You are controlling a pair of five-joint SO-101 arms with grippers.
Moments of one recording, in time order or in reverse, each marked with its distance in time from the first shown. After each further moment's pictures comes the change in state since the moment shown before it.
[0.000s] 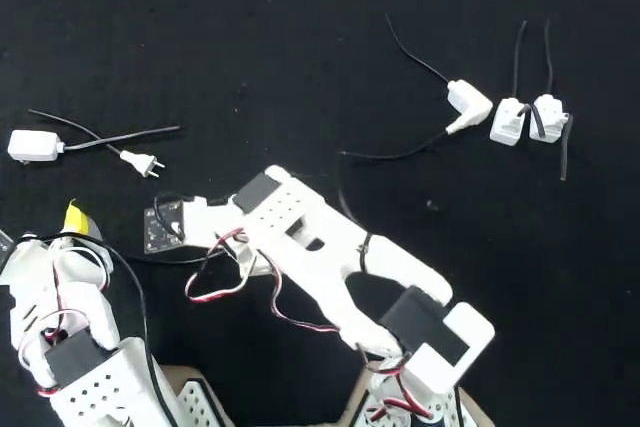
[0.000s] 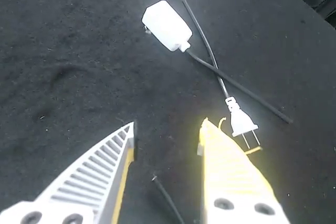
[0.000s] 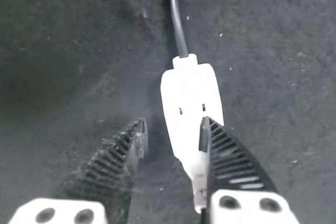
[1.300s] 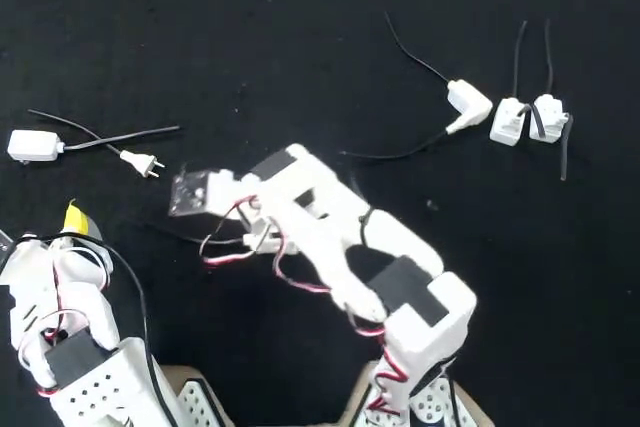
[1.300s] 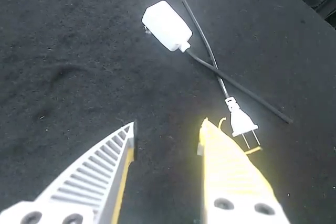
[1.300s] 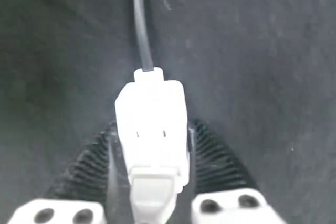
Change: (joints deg) left arm 0.0 0.0 0.0 0.0 0.0; right arm 9.2 8.5 -5.6 0.8 -1.1
